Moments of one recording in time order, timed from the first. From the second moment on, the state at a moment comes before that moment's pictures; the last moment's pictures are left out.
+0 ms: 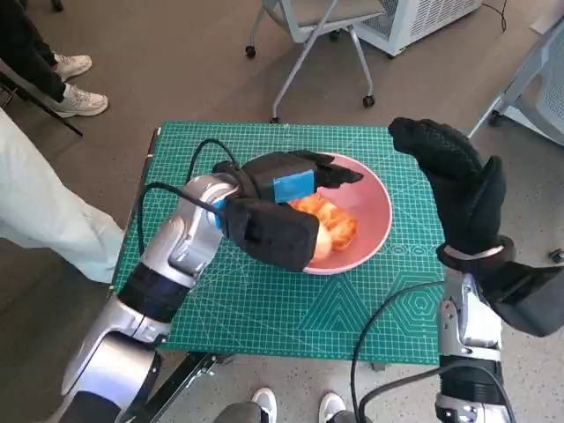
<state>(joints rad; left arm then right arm) -0.88 0.33 -0.40 0.40 0.50 -0.06 -0.56 -0.51 -0.16 -0.15 0.29 0.31 -0.52 0.47</state>
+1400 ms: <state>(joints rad) -0.59 0.15 0.05 0.20 -0.24 -0.48 -0.42 -0.62 -0.15 -0.12 0.21 0.27 -0.49 0.40</state>
